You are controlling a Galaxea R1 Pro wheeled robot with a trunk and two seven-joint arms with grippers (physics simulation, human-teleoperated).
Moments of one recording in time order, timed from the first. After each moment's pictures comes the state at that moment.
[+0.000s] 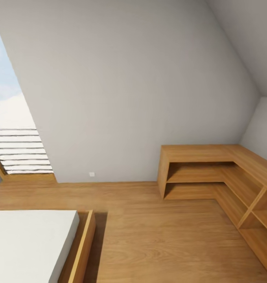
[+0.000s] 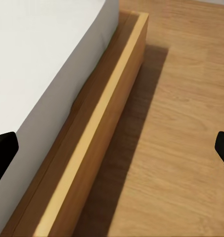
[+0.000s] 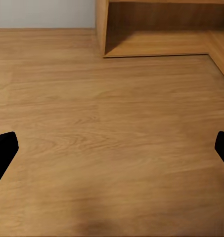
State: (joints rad) left arm -0.10 -0.07 -0.64 -0.02 0.84 -0.98 0.23; right arm -0.21 0.05 -0.12 0.02 0.21 -0.98 -0.28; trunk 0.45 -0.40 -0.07
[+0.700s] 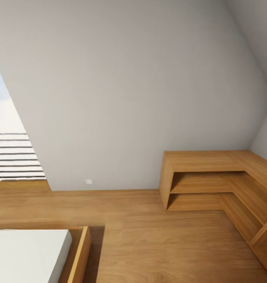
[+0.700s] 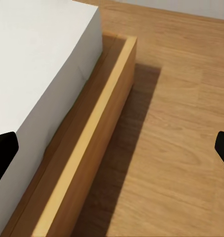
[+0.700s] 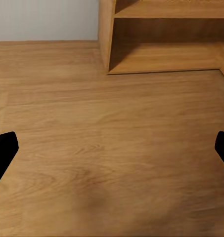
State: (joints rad) left arm -0.10 -0.07 -0.64 -0.02 0.84 -0.98 0.23; right arm -0.21 0.05 -0.12 0.02 0.21 -0.98 -0.28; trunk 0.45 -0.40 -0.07
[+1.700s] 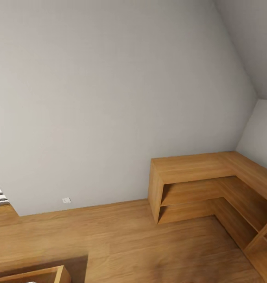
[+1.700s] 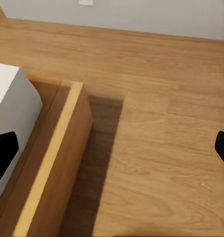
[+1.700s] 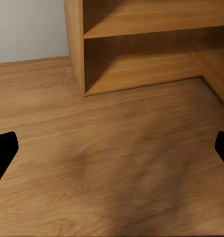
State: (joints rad) left arm -0.10 -0.07 -0.64 -0.02 0.84 -0.98 0.23; right arm -0.21 0.05 -0.12 0.02 0.21 -0.98 -0.28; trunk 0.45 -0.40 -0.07
